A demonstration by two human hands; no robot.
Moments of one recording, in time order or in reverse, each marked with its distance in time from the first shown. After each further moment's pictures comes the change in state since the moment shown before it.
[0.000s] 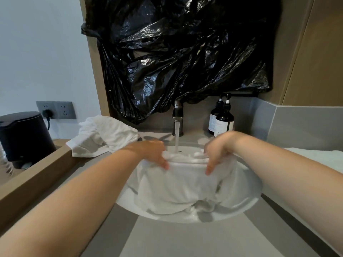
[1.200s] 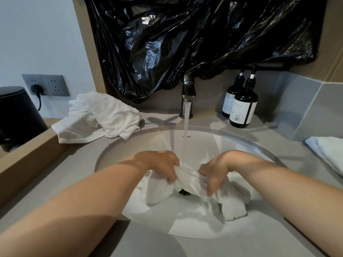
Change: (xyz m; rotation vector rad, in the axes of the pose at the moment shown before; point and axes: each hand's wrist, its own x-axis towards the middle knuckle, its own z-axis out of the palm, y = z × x) left_hand 0.016 0.008 0.065 -0.215 -0.268 0.074; right_hand 0.064 -0.039 0.069 0.109 -0.358 -0.194
